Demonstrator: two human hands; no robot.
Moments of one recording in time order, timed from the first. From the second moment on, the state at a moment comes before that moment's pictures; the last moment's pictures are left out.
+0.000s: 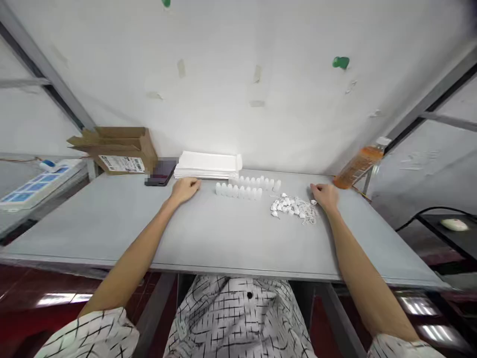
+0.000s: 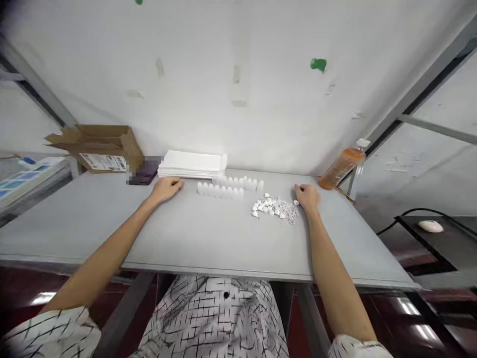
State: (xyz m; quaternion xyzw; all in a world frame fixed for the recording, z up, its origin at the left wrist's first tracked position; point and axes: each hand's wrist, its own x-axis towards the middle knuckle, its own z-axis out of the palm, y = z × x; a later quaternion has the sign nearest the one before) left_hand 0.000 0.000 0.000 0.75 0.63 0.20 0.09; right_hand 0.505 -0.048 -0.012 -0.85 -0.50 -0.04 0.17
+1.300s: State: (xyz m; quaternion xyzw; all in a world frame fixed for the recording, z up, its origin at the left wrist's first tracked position) left_hand -0.001 0.002 0.002 0.75 0.61 0.21 0.11; right_hand 0.509 -0.040 -0.011 -0.85 -0.50 -0.04 0.16
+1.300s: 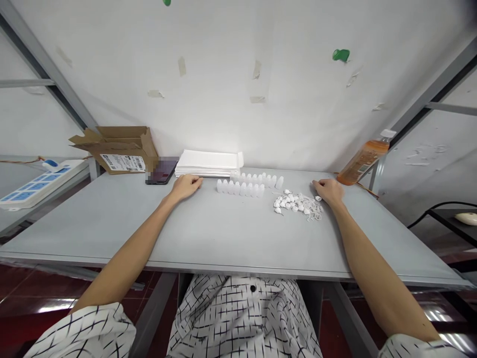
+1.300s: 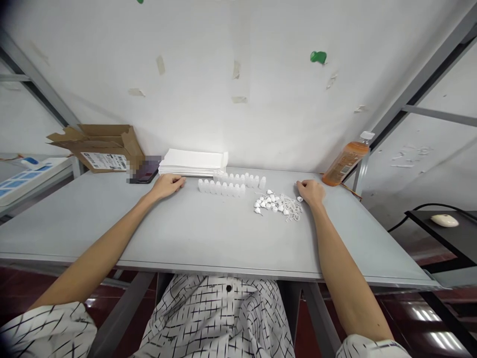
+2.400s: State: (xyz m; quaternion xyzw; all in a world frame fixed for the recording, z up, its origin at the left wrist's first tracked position) left_hand 0.000 -0.006 0.001 0.74 0.62 0.25 0.08; right_hand 0.509 -0.039 -0.012 -0.83 -0.52 -0.03 0.20
